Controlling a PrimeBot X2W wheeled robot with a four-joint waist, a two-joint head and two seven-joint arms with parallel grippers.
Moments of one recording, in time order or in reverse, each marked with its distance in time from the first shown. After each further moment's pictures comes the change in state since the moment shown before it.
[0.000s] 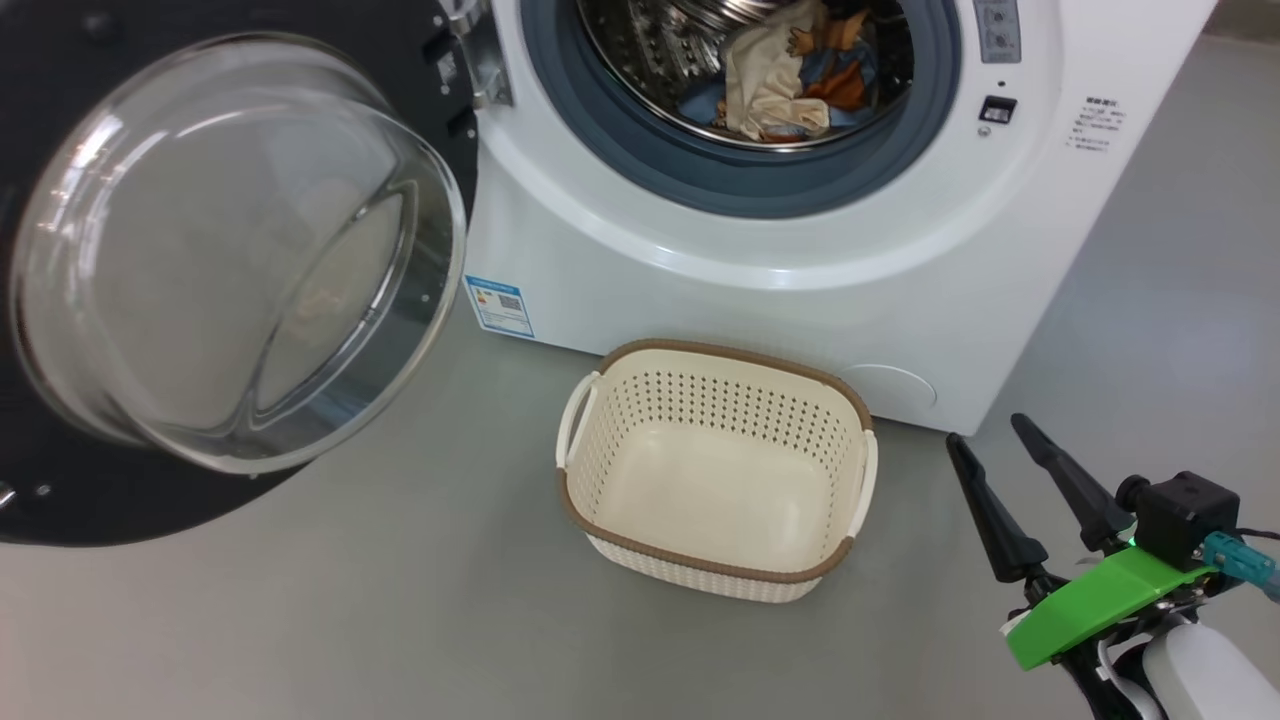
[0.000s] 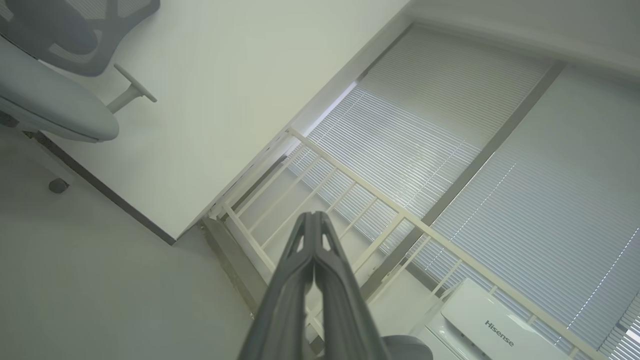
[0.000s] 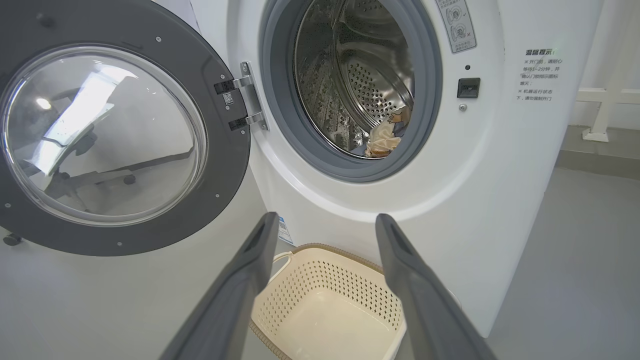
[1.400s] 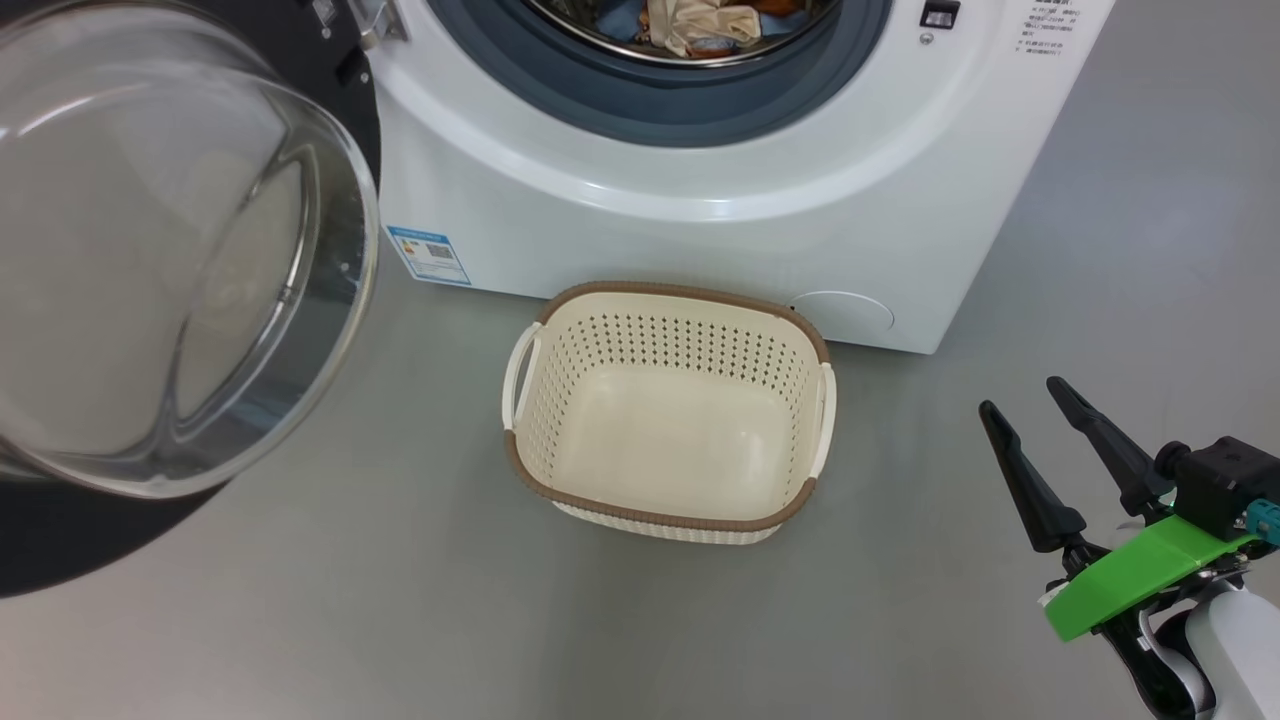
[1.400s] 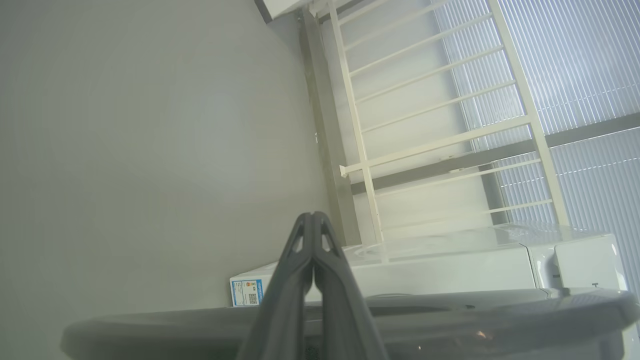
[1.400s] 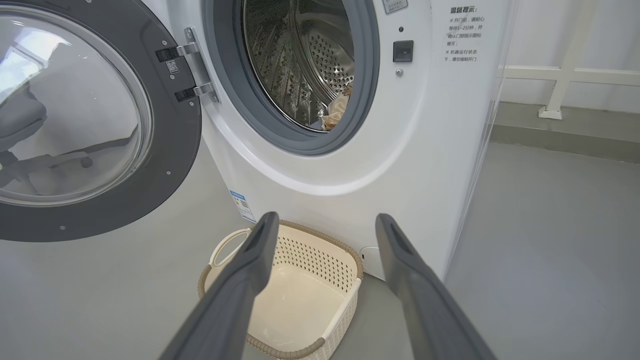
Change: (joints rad) left arm -0.093 0.132 0.057 0.564 -0.258 0.014 0.527; right arm -0.045 -0.101 0.026 -0.019 0.025 0.000 0.000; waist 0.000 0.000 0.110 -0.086
